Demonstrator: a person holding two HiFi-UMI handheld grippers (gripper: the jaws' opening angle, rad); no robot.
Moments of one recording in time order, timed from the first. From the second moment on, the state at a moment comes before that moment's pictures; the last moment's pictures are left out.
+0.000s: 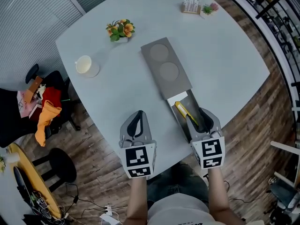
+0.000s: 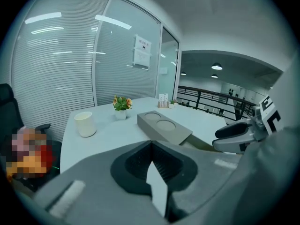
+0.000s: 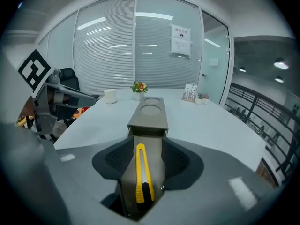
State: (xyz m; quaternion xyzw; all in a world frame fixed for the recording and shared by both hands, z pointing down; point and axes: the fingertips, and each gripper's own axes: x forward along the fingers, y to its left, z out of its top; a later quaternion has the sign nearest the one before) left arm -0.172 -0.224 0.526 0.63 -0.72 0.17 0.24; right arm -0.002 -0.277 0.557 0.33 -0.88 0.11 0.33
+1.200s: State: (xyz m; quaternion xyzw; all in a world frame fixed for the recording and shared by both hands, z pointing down) left arm -0.172 -0.228 0.566 0.63 -0.70 0.19 0.27; right arm 0.006 -0.258 0.648 0.25 -0.80 0.15 0.52
